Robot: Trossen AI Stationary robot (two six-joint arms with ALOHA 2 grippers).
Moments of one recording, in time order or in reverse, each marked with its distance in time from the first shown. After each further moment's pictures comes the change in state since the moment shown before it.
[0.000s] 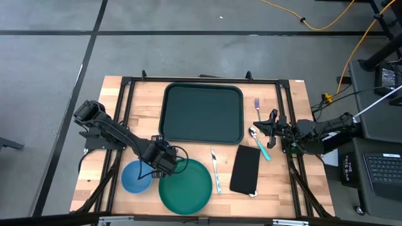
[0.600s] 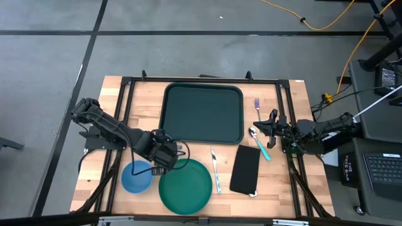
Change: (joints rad) left arm 0.036 -0.056 0.224 -0.168 -0.006 0.036; right arm 0.000 0.000 0.000 0.000 0.000 0.001
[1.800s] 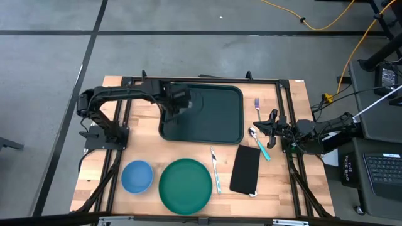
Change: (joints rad) left arm 0.725 0.000 0.005 0.163 0.078 0.734; right arm 0.000 0.000 0.000 0.000 0.000 0.000
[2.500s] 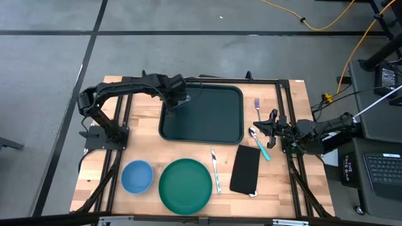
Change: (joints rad) left arm 0.174 0.012 -0.132 0.166 0.056 0.147; right arm 0.000 0.000 0.000 0.000 0.000 0.000
